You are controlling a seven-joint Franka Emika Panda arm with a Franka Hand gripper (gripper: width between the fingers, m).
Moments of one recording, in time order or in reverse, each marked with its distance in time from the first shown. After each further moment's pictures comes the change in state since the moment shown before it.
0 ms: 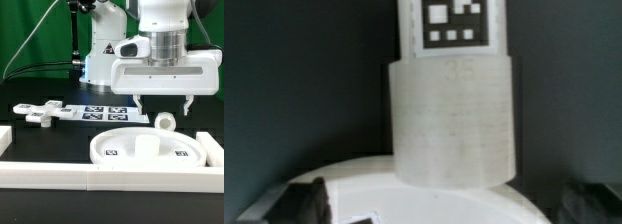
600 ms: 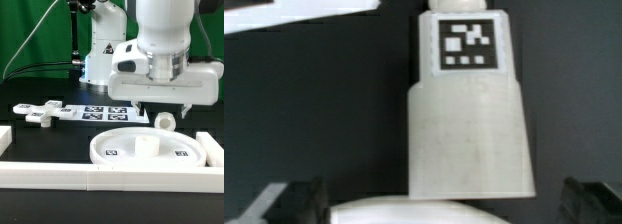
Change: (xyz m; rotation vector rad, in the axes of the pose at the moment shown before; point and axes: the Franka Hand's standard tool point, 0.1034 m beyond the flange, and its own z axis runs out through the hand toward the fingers) arm 0.006 0.004 0.006 -0.050 -0.423 0.015
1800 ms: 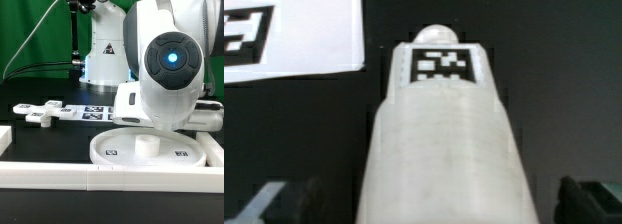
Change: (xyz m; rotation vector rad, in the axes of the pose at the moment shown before) arm 0.004 -0.009 0.034 -0.016 -0.417 -0.021
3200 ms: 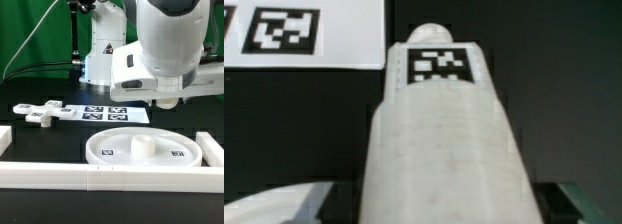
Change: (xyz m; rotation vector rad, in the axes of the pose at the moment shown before) arm -0.030 0.000 -0.068 0.013 0.096 -0.143
